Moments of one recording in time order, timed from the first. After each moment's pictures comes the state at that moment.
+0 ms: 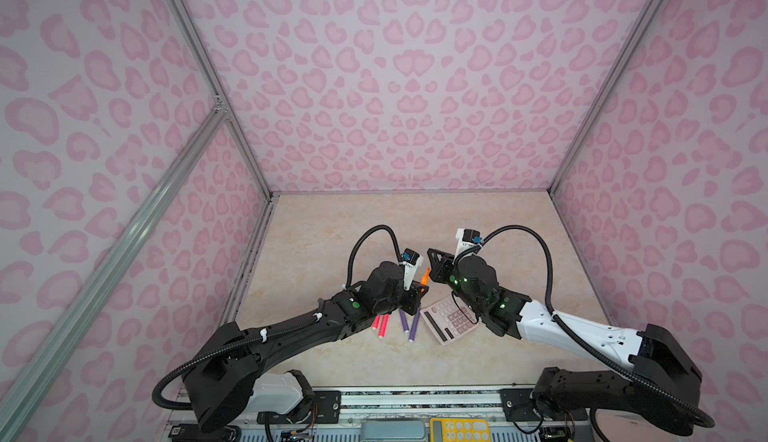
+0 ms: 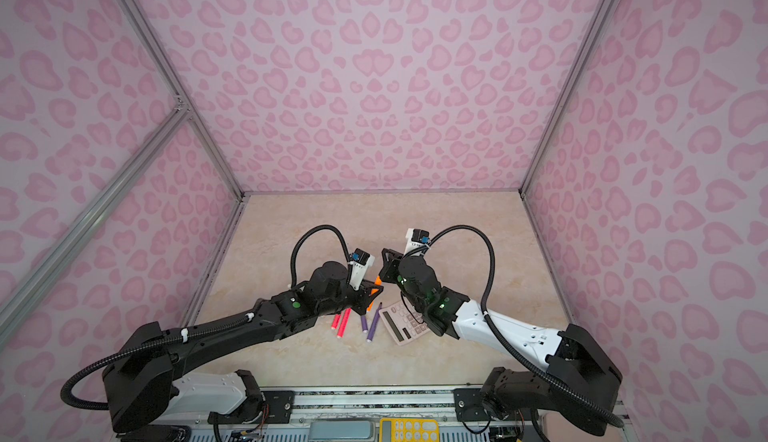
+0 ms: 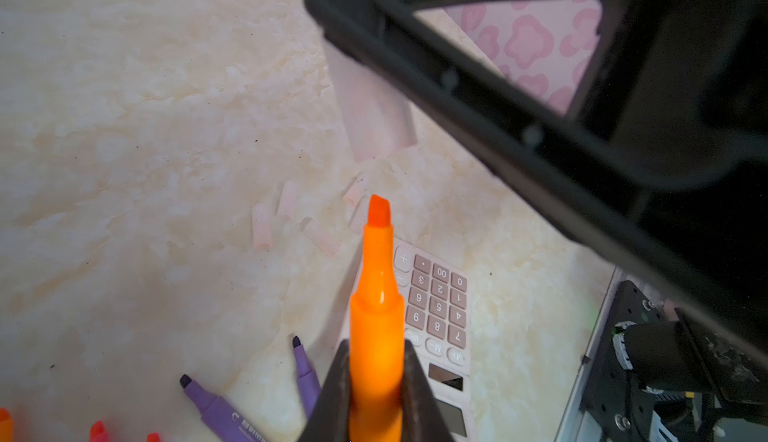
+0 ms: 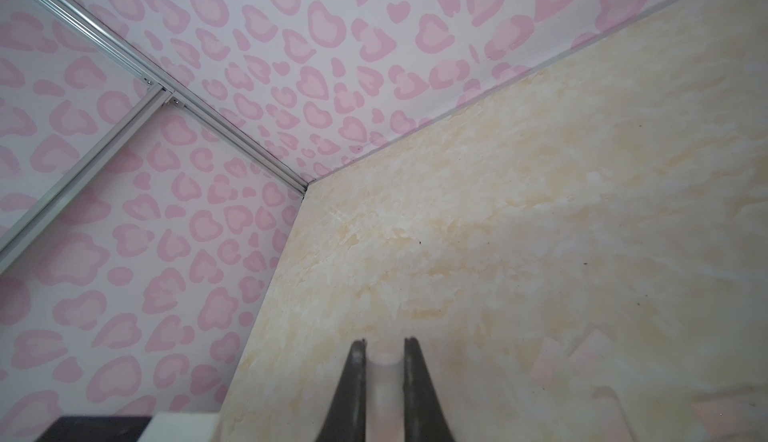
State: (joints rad) left arm -0.89 1.33 0.76 0.02 0.07 -0.37; right arm 0.87 1.26 0.73 0.25 0.36 0.84
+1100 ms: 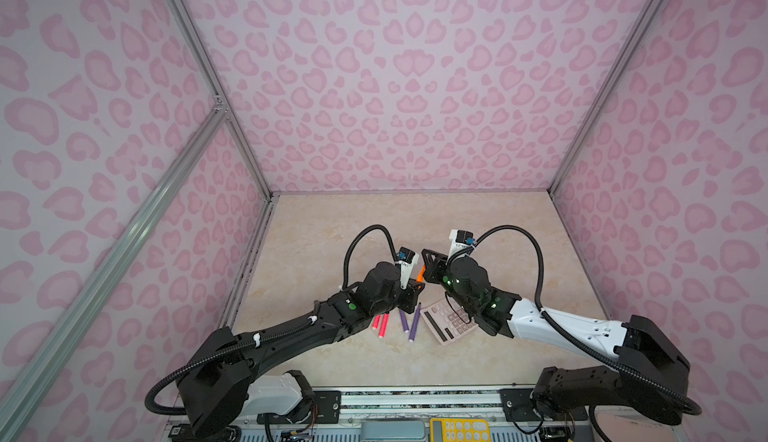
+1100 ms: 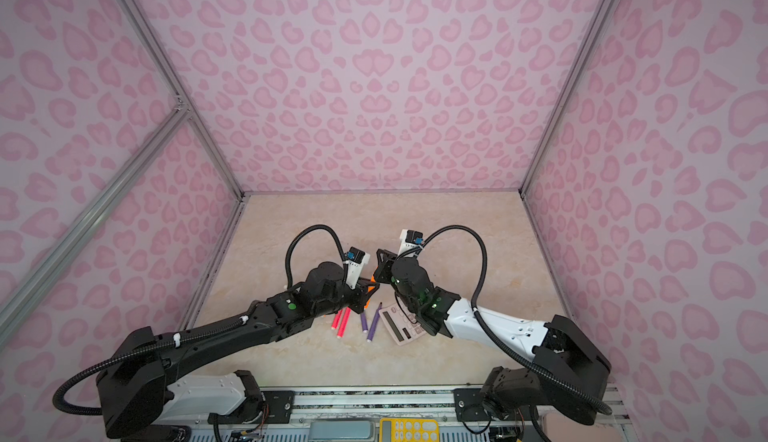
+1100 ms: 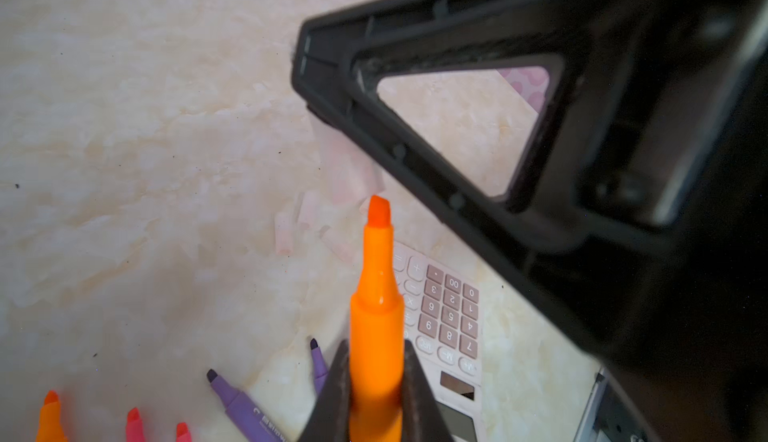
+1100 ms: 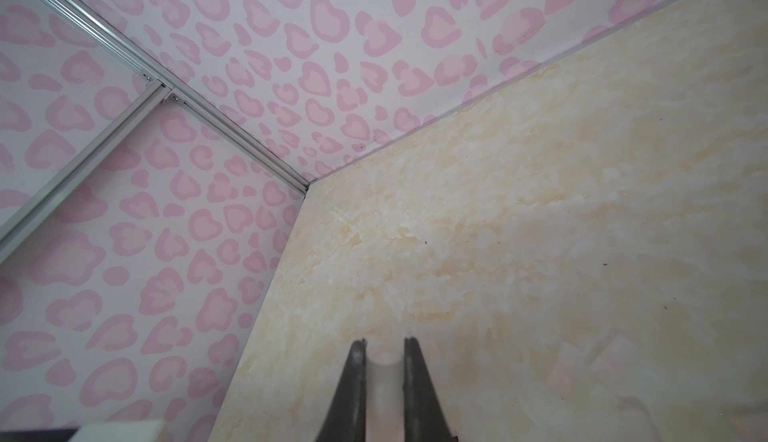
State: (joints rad) left arm -0.88 1.29 0.75 0.01 0.03 -0.37; right arm 0.89 1.34 0.75 0.31 0.38 0.84
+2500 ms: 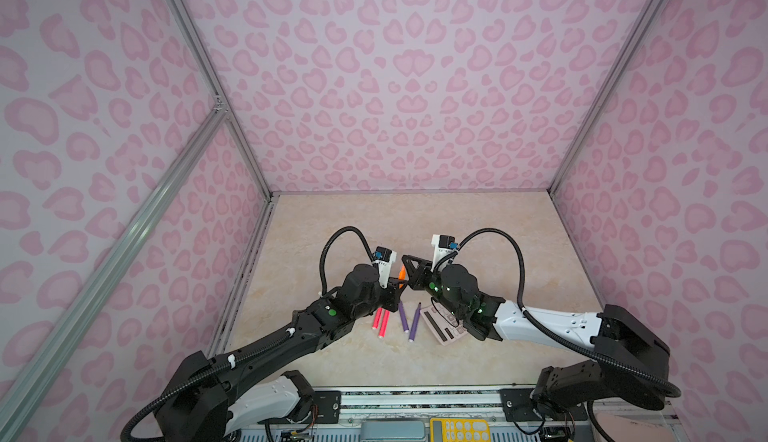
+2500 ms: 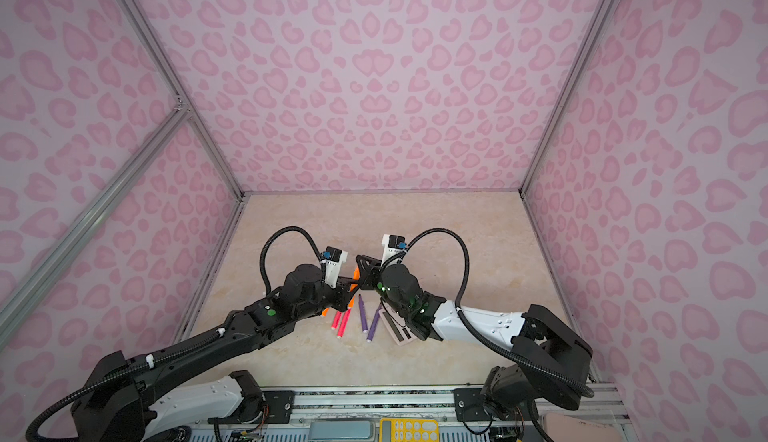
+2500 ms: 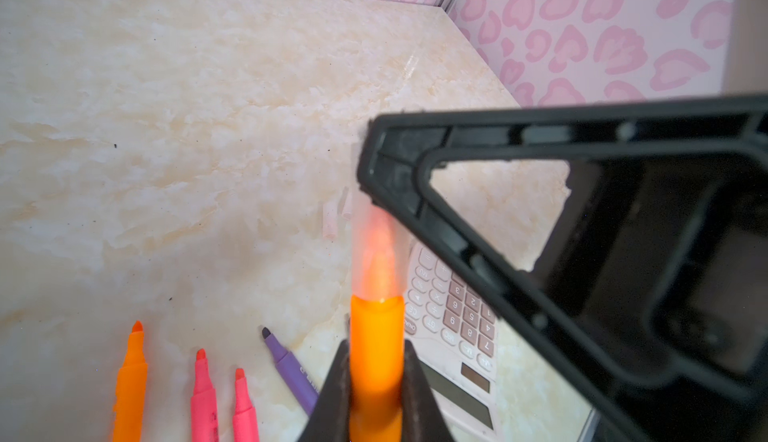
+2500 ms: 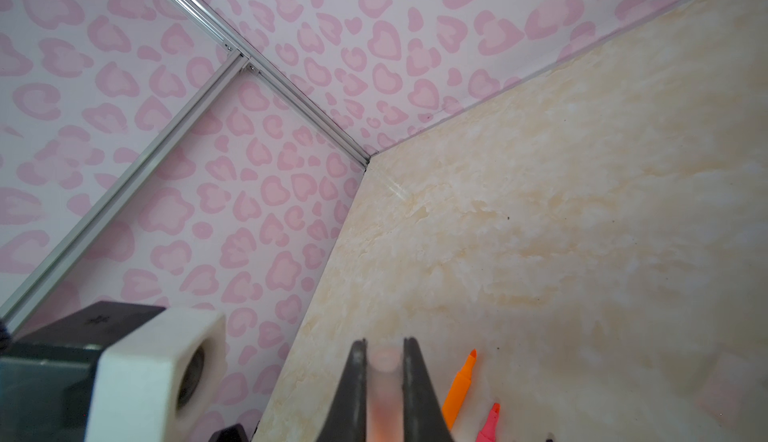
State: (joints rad) left arm -0.78 1.13 0.64 -0.01 0.04 -0.44; right arm 0.95 1.44 0.73 0.53 0.27 0.85
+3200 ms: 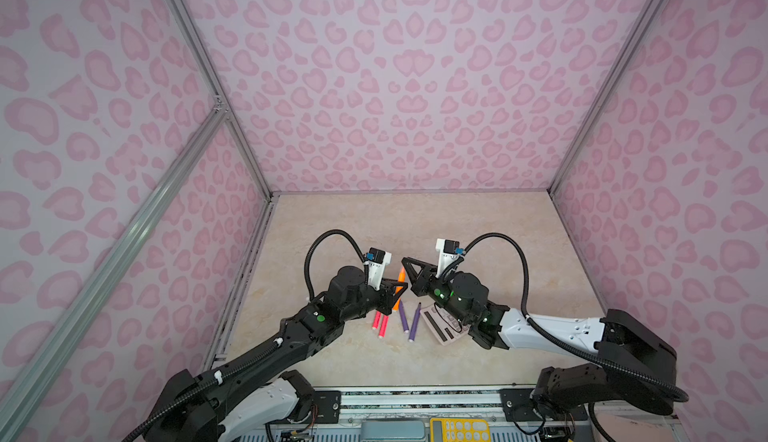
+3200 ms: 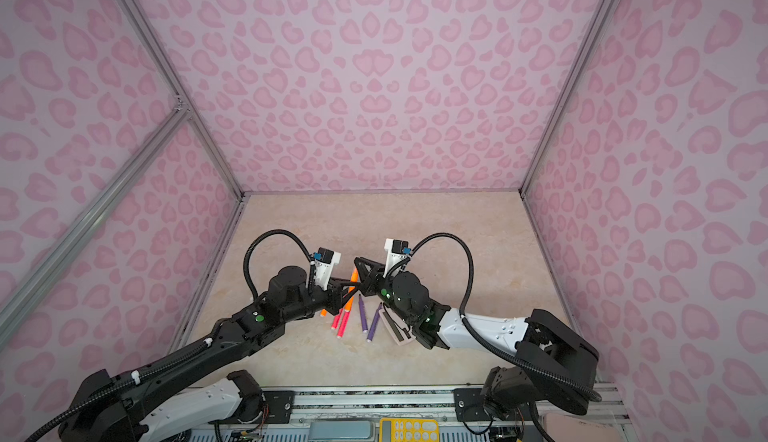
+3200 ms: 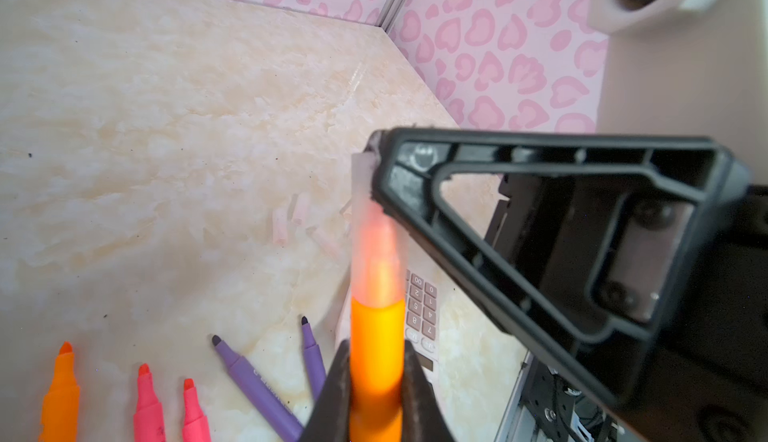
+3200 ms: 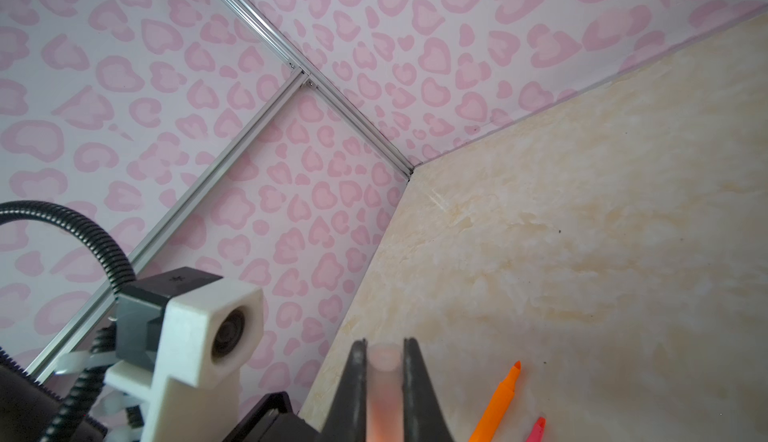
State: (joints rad) left arm -0.72 1.03 0.58 0.06 0.24 -0.48; right arm 0.97 1.40 0.64 0.72 0.22 0.84
